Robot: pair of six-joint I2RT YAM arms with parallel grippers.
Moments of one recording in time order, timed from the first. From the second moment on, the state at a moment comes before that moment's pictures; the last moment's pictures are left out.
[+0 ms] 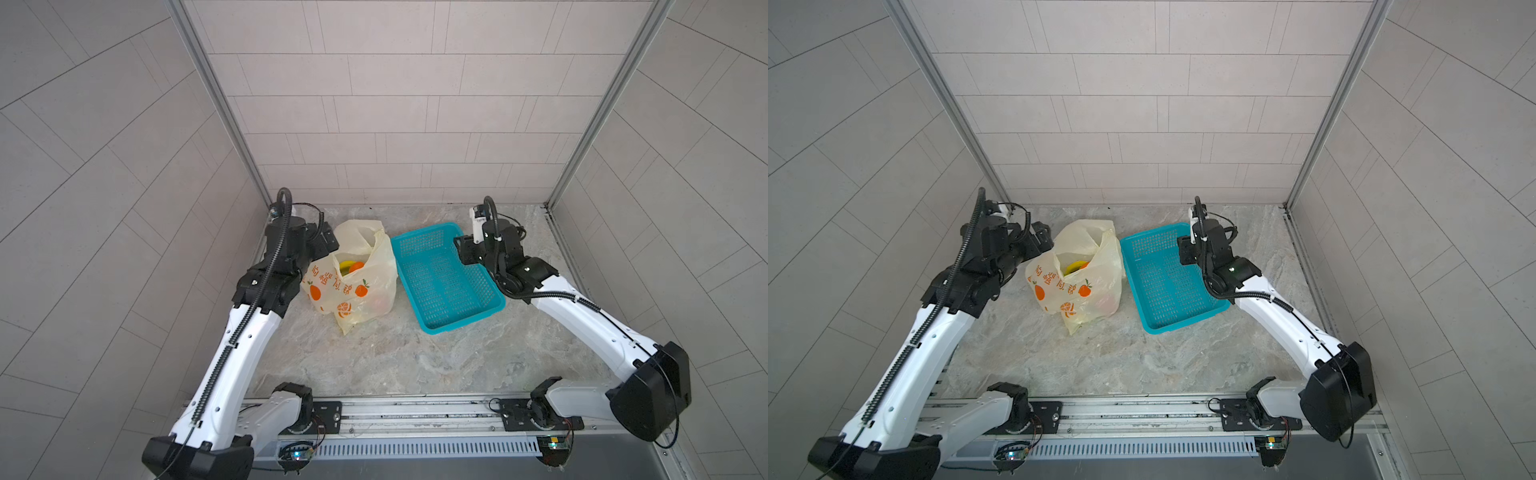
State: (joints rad) left arm -0.20 1.05 1.21 -0.66 -0.34 -0.50; right arm 0.45 1.27 1.05 -0.28 0.29 0.22
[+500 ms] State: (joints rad) left arm -0.15 1.31 0.68 -0.31 -1.10 -0.42; right arm 0.33 1.36 0.50 0.43 0.80 -0.01
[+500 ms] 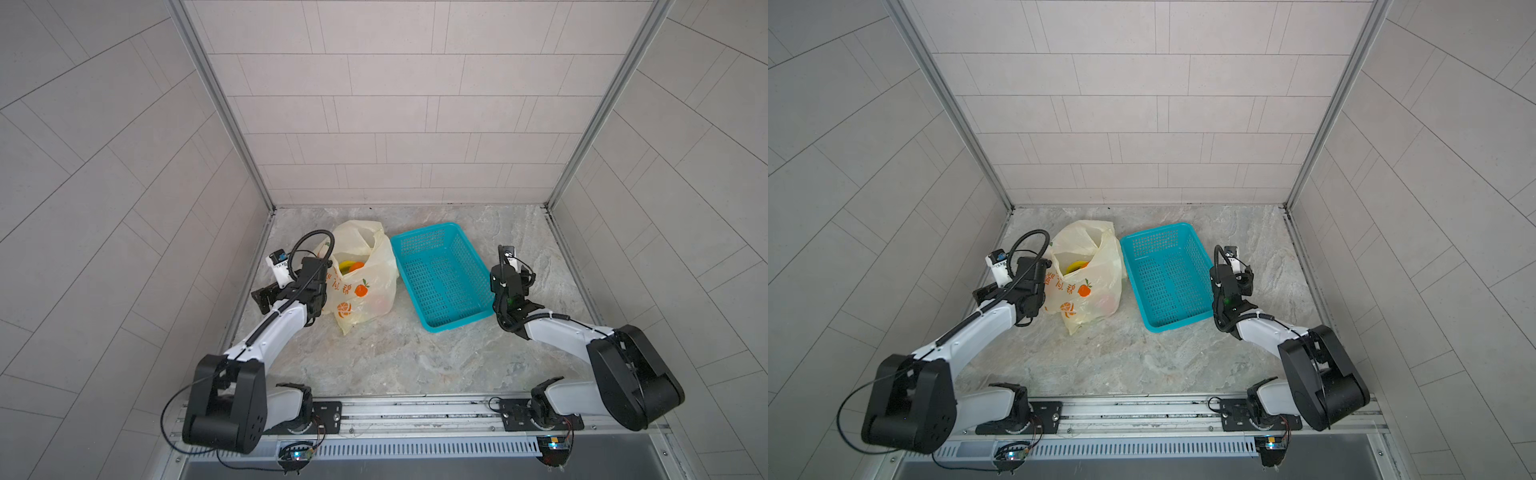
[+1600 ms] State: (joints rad) left arm -0.11 1.59 0.40 0.81 -0.56 -0.05; right arm 0.08 1.57 0.37 0.85 0.37 -0.07
